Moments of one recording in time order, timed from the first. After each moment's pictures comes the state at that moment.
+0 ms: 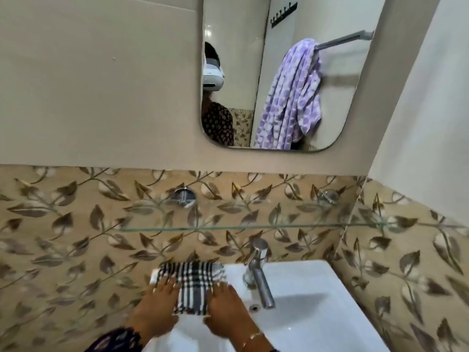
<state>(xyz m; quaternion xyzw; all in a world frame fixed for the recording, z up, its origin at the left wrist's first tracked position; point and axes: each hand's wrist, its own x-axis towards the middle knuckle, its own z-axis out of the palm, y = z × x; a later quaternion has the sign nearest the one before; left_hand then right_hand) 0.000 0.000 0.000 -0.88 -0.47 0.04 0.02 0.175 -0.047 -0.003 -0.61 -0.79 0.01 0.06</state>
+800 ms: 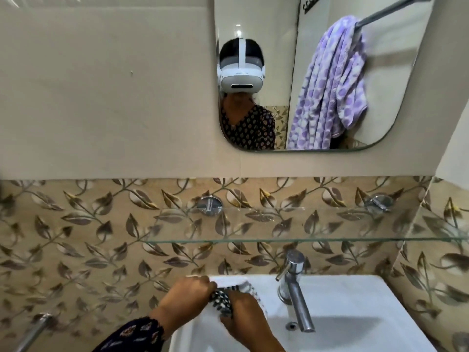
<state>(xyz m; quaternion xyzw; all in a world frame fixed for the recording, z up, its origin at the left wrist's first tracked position) -0.001 0.018 0.040 -0.91 -0.39 0.01 0.14 0.162 -0.023 -0.008 -0.65 -0.72 0.18 0.15</state>
